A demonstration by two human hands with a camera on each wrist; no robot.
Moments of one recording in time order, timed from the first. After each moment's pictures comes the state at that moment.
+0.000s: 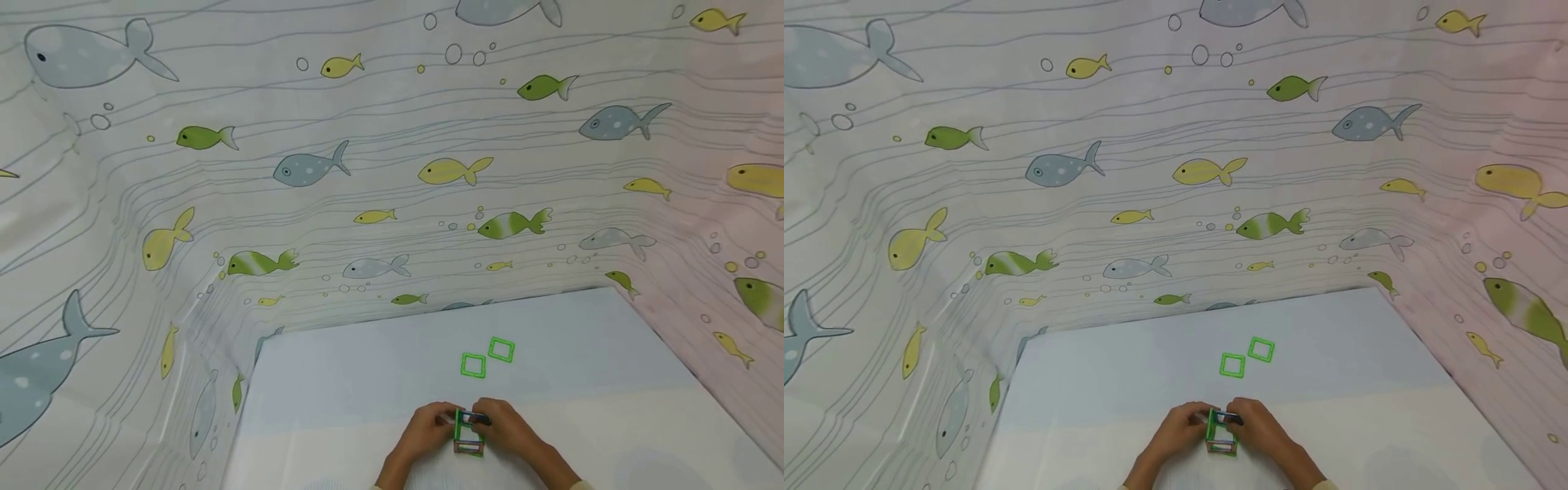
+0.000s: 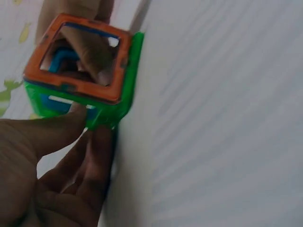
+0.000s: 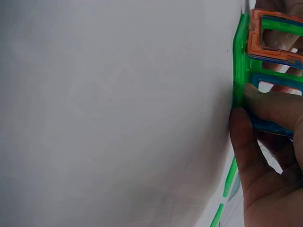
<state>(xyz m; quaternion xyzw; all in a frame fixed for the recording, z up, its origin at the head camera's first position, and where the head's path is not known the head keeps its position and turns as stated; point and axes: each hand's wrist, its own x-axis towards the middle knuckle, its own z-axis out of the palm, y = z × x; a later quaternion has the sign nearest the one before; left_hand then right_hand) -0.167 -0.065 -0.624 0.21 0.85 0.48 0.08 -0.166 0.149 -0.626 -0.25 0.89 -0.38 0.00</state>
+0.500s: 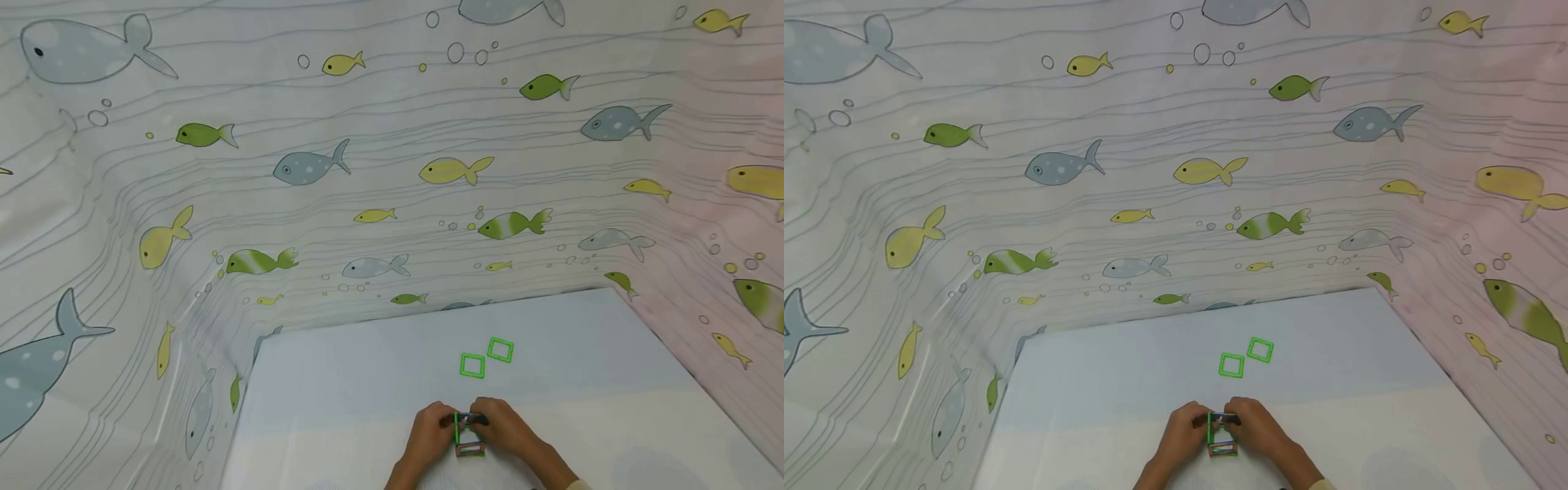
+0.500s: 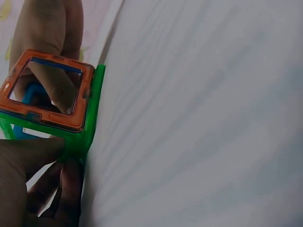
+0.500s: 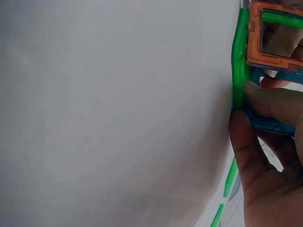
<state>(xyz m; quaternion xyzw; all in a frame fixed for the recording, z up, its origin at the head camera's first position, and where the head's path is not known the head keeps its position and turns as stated) -0.161 -0.049 -0.638 0.22 0.88 0.41 -0.08 -0.168 0.147 -0.625 -0.26 0.89 -0.37 0.01</state>
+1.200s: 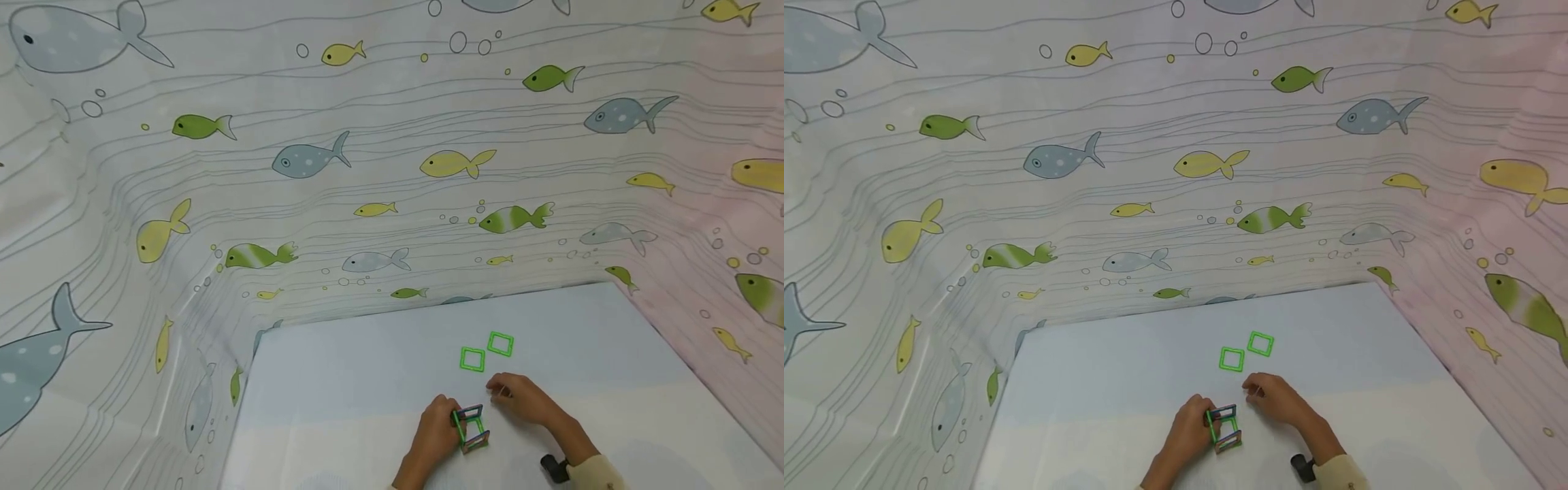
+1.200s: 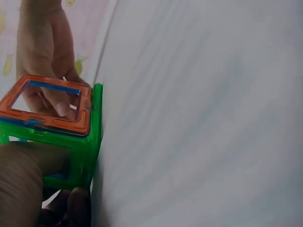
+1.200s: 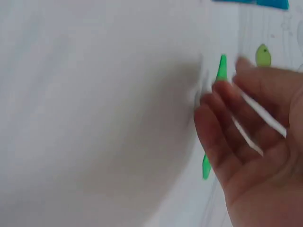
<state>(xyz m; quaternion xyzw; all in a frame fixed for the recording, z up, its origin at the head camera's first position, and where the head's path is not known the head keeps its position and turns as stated) -0.157 -0.032 -0.636 0.16 0.93 0.33 -0.04 -0.195 0.196 -0.606 -0.22 0.91 -0.35 0.06</state>
